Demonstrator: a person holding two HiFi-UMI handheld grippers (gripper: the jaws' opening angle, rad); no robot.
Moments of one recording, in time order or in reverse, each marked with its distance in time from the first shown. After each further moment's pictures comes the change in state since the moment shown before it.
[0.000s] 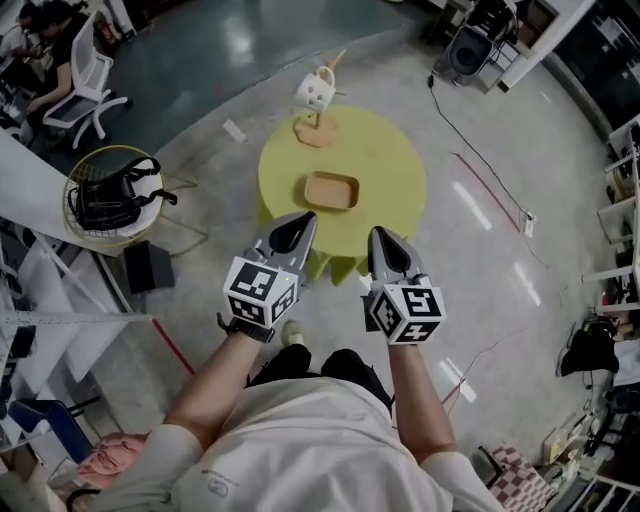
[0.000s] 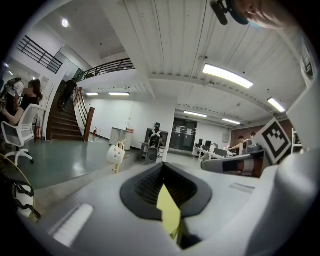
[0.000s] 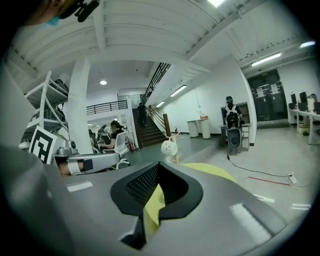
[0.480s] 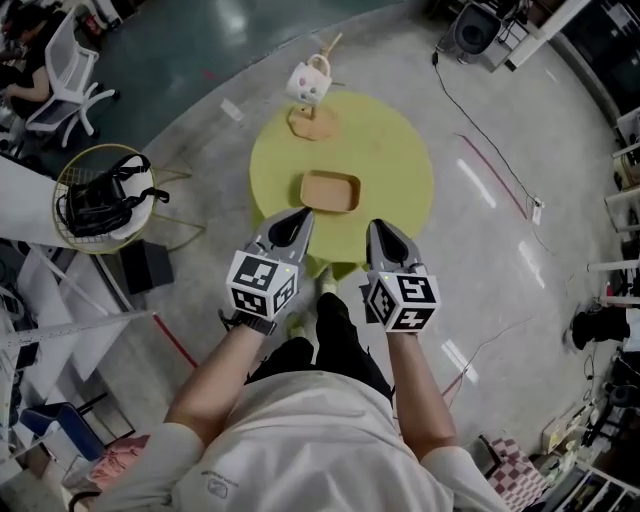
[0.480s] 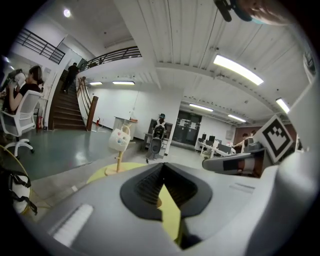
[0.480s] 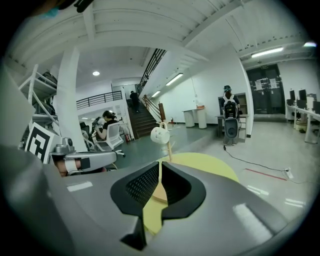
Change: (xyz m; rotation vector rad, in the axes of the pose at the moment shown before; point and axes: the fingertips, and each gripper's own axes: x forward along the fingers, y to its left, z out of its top) left arm 0.070 0.046 -0.050 -0.054 0.099 0.022; right arm 0.074 -0.052 -0.039 0.018 0.121 -0.044
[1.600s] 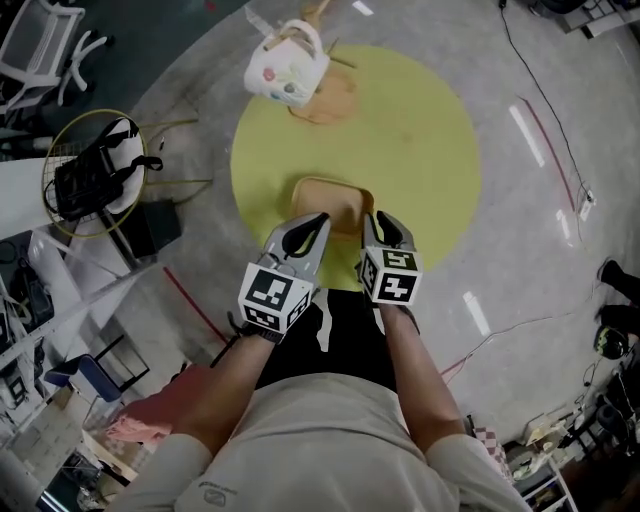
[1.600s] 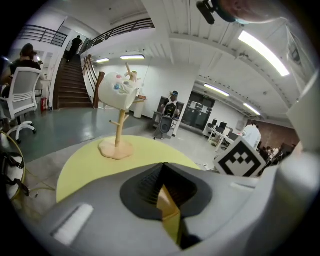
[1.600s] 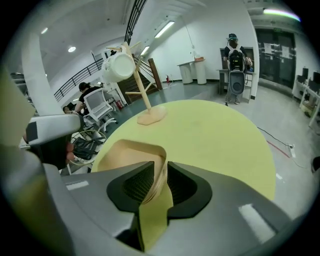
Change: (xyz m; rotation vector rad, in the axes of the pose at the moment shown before) left arm 0.166 0.042 -0.100 -0.088 0.247 0.080; right arm 0.197 -0.129 -0.162 0.107 0.497 0.018
